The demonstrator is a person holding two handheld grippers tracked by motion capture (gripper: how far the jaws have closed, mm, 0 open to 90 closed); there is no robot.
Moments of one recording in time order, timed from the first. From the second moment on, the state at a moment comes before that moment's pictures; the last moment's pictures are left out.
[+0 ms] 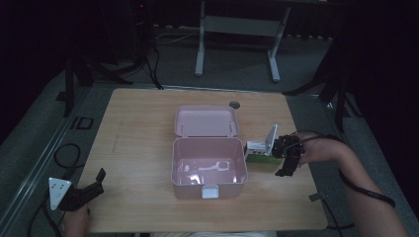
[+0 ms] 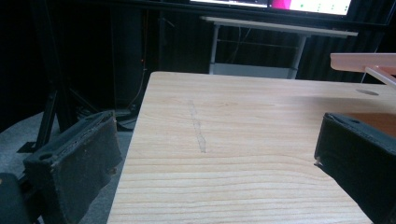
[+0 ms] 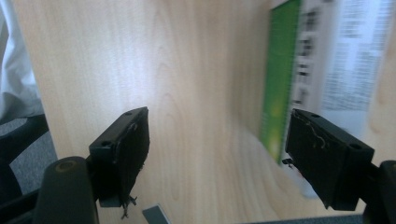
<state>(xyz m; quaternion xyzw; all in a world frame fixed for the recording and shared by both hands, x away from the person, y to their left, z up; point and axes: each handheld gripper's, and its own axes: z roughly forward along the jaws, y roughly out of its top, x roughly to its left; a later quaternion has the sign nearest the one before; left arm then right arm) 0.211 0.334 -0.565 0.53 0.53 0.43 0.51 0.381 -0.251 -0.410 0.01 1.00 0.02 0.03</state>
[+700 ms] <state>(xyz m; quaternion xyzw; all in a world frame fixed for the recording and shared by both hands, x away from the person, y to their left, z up) 0.211 0.334 -0.565 0.53 0.53 0.43 0.51 0.440 -0.238 -0.409 0.03 1.00 0.02 0.04</state>
